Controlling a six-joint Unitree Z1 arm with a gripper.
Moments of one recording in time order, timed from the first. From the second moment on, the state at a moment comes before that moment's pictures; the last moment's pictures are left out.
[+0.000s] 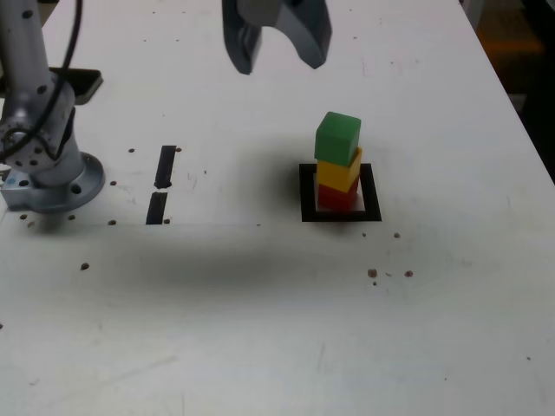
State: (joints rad) arm 0.05 1.70 -1.48 1.38 0.14 0.25
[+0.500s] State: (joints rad) arm 0.08 1.62 -1.18 1.25 0.09 0.09
